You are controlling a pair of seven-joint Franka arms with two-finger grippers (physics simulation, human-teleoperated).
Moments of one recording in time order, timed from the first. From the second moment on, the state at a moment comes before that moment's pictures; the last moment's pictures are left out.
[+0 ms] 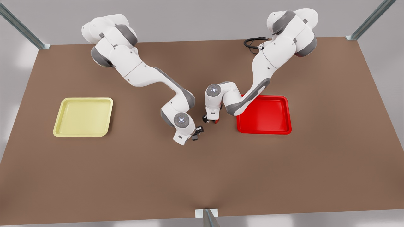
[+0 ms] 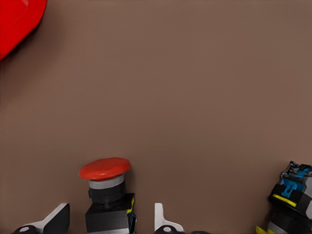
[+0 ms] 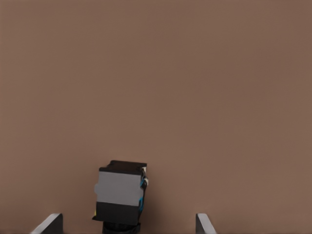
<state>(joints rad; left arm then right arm) -0.21 0.77 -0.65 -1.84 0.72 2.38 -1.98 0.41 0.88 0.33 -1.40 -0.16 2.22 0.55</state>
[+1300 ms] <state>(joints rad) -0.22 0.77 -0.65 -1.84 0.64 2.37 -2.04 0.43 0.94 0.31 -1.37 -0.16 2.26 0.55</state>
